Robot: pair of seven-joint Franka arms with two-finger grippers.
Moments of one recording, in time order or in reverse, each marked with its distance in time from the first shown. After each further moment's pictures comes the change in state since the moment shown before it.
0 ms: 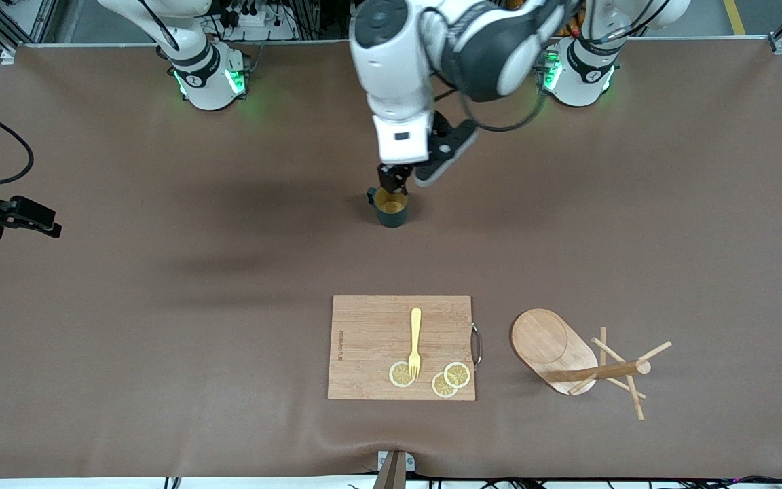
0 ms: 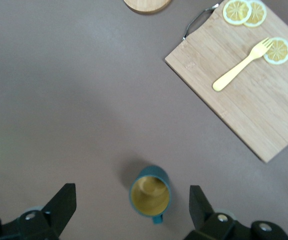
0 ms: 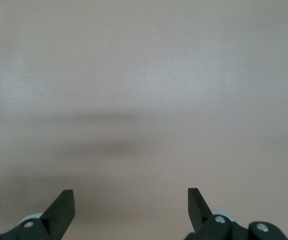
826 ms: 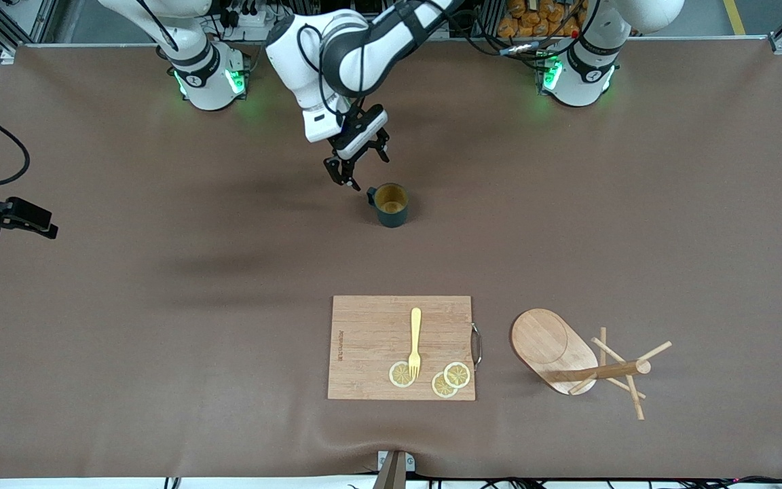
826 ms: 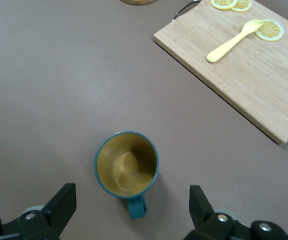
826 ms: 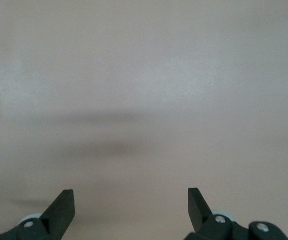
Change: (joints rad) left arm -0.279 0.275 0.001 0.056 0.306 0.059 -0.390; right arm -0.014 0.001 0.007 0.000 -0.002 0.005 0.000
